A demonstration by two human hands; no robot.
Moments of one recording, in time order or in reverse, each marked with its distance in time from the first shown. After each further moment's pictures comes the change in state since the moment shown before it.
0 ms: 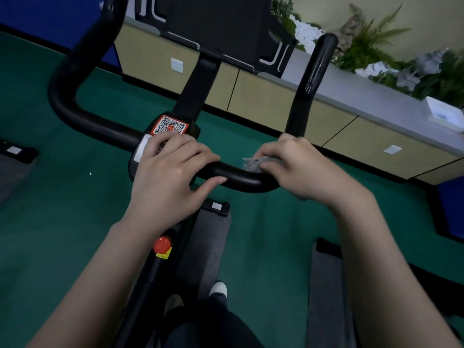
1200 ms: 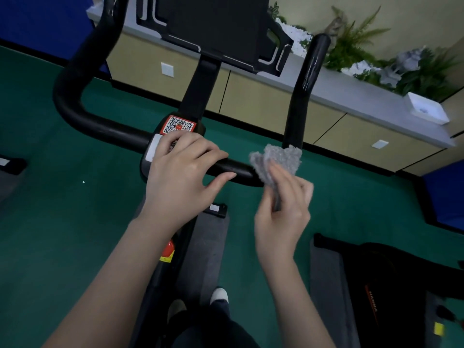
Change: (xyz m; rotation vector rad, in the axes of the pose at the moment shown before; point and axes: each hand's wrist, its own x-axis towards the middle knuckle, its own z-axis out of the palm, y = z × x) left_hand -0.002 -0.002 0.004 -0.047 0.051 0.003; right_hand -0.029 -0.042 0.125 0.264 1.176 0.228
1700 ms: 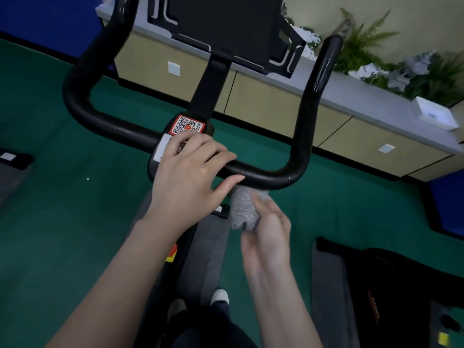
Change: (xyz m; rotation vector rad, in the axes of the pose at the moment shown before) left_hand -0.001 -0.001 -0.001 0.056 -0.016 0.039; right_hand -0.005 -0.042 0.010 1.130 0.023 1.342
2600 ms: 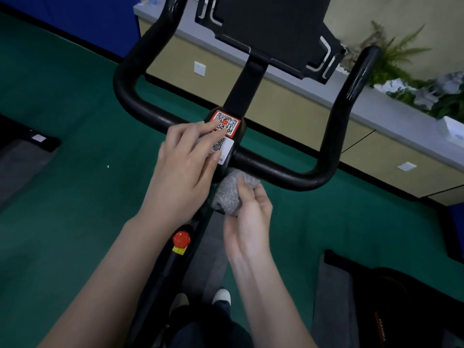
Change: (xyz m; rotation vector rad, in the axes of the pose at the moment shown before) left_hand -0.030 -0.027 -0.029 -0.271 -0.018 -0.300; right_hand -0.007 0.045 0.032 -0.034 -0.179 0.092
